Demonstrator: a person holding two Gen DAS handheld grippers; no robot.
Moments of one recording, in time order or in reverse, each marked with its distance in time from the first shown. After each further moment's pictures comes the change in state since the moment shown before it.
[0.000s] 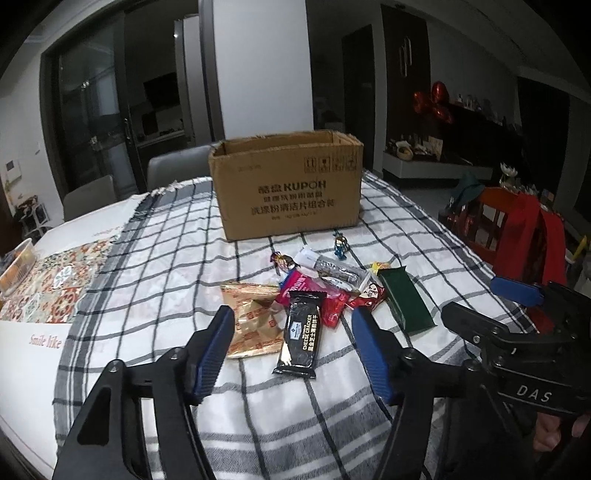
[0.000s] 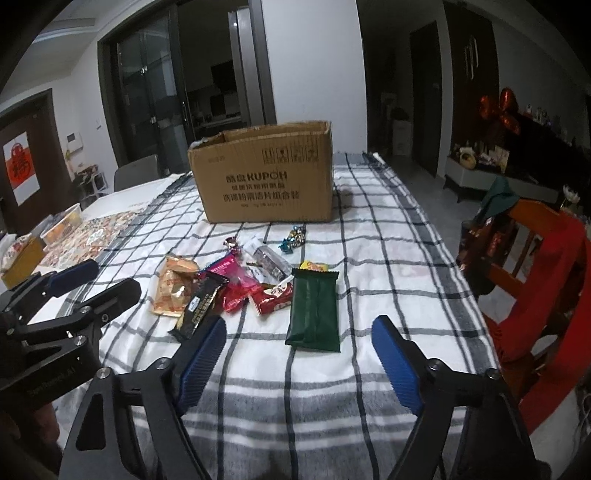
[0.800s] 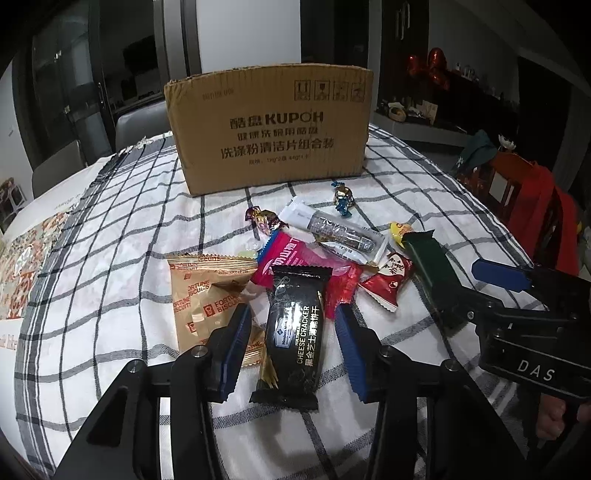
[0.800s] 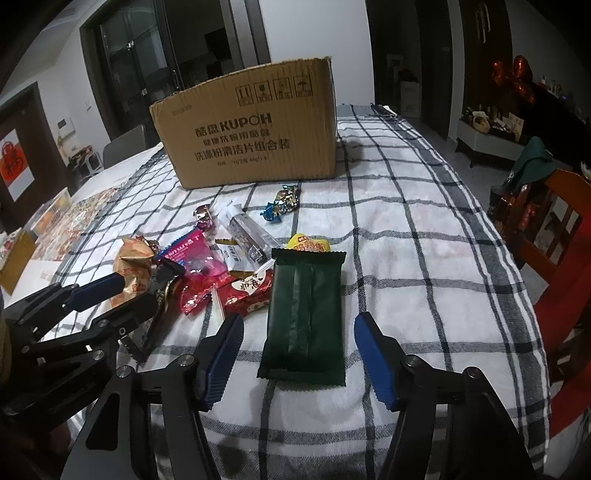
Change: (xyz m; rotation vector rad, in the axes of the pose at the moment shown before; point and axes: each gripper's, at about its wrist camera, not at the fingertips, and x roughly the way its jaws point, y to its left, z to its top) left arm 0.092 0.002 -0.006 0.007 0.170 -0.065; right arm 0.083 -0.018 0.005 0.022 0.139 0.030
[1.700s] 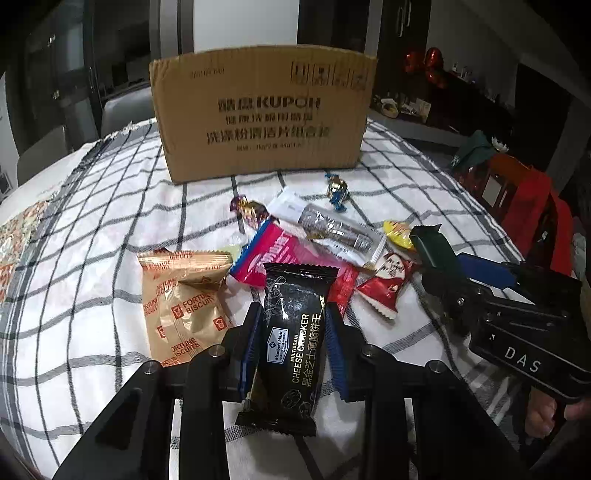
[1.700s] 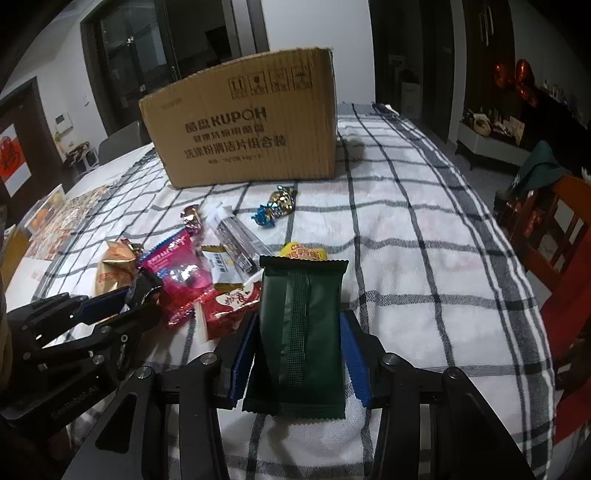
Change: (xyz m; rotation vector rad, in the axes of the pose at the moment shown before) left arm 0.016 0.003 0.006 -0.026 0.026 -0.067; right arm 0.012 0.001 0.008 -0.021 -0.014 -0.020
